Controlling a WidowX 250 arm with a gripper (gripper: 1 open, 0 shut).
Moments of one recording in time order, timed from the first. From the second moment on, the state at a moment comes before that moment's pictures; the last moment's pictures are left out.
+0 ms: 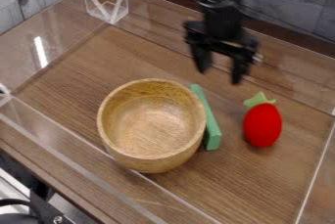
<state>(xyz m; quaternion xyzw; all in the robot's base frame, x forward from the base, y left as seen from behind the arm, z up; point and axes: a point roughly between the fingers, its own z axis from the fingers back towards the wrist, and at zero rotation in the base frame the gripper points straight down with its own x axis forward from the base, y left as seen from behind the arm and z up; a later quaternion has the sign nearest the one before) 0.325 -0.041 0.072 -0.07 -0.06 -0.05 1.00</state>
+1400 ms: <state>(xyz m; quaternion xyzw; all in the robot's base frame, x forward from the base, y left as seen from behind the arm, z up) 0.293 -0.112 0.059 -0.05 -0.07 -0.11 0.99</state>
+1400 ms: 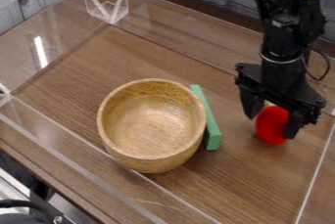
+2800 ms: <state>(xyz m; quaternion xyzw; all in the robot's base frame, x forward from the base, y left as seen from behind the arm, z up) 0.293 -0.099 0.054 -0.04 -0.06 -0.06 1.00</state>
